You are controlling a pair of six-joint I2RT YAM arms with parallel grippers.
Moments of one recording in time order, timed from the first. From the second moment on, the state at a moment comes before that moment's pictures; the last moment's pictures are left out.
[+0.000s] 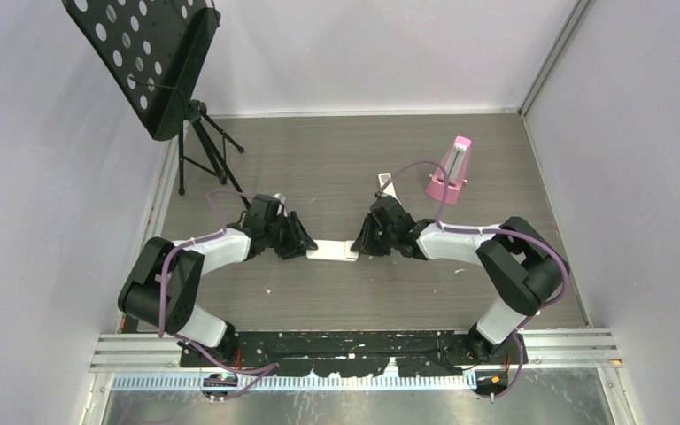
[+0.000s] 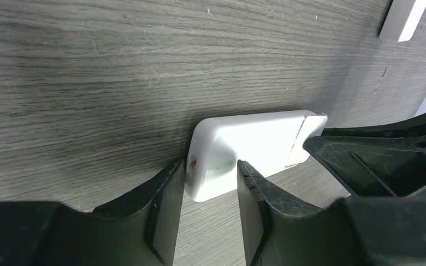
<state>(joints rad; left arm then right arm) -0.39 1.50 0.62 -0.03 0.33 -0.81 0.72 1.65 0.77 0.02 -0.08 0.87</state>
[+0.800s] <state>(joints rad) -0.40 1.49 0.60 -0.01 0.32 -0.81 0.70 1.69 0.80 -0.01 -0.13 0.81</state>
